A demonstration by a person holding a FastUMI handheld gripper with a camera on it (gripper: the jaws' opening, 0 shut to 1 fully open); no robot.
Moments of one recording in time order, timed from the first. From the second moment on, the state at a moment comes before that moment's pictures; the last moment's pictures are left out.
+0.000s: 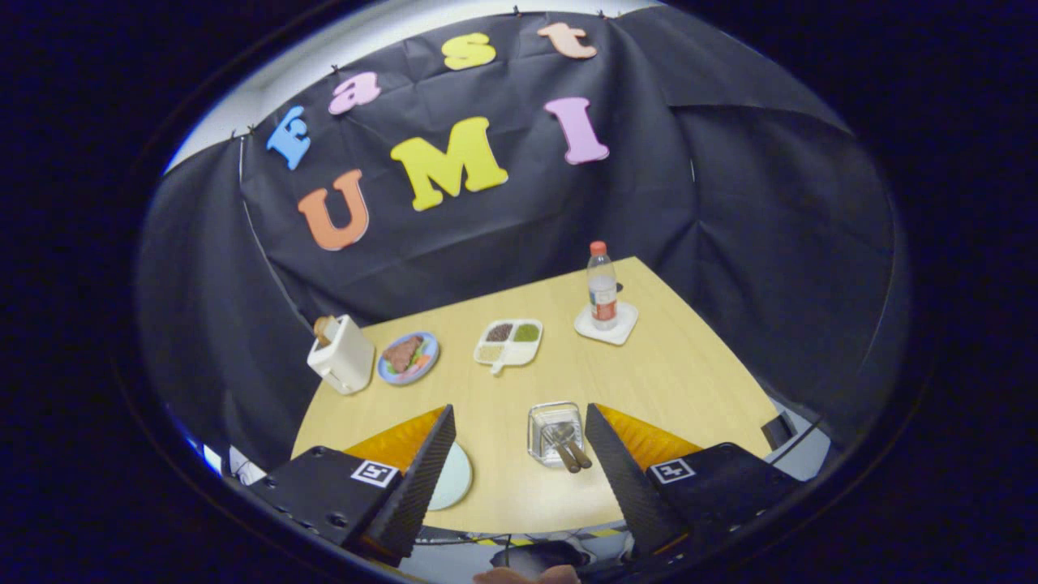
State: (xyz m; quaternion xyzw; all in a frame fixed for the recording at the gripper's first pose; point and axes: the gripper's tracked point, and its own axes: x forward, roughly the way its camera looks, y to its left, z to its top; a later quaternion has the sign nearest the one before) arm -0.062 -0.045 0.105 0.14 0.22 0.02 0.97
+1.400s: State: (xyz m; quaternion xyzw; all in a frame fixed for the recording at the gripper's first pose) arm -0.105 -0.030 0.125 0.02 -0.11 -0.03 0.99
